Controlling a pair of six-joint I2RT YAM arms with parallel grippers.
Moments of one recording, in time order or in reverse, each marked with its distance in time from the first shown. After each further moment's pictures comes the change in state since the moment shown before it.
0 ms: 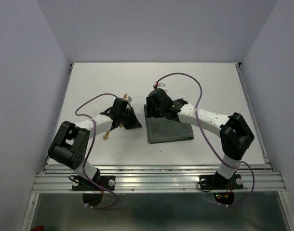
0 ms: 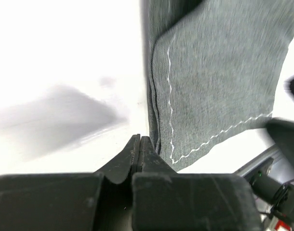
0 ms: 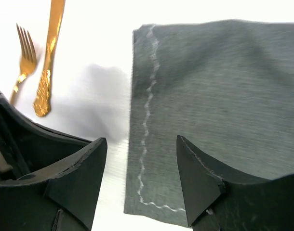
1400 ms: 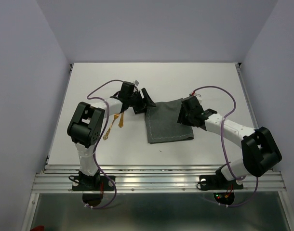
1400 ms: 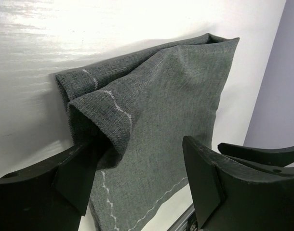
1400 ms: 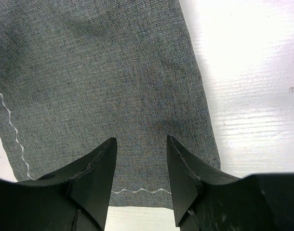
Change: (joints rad) left arm 0.038 0.330 0.385 0.082 0.103 -0.101; right arm -0.296 -0.363 -0.487 0.050 -0.031 0.081
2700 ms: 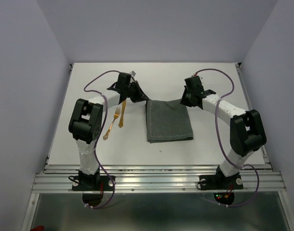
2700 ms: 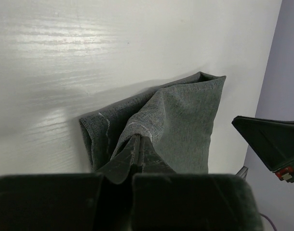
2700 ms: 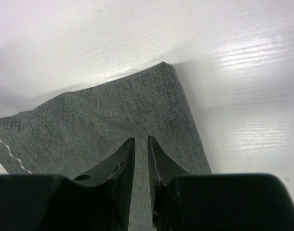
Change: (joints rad) left arm 0.068 0.068 0.175 -0.088 0.002 0.047; right arm -0.163 0.240 0.319 -0.016 -0.082 -0.062
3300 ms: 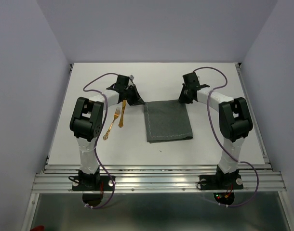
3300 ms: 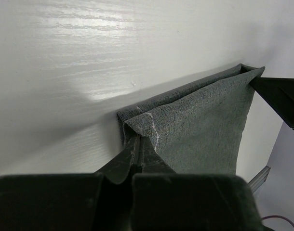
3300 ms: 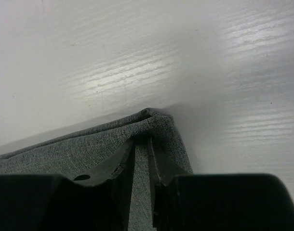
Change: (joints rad) left arm 0.029 0.042 0.029 -0.105 -0.017 0.097; right arm -0.056 0.275 0.201 0.004 -0.046 -0.015
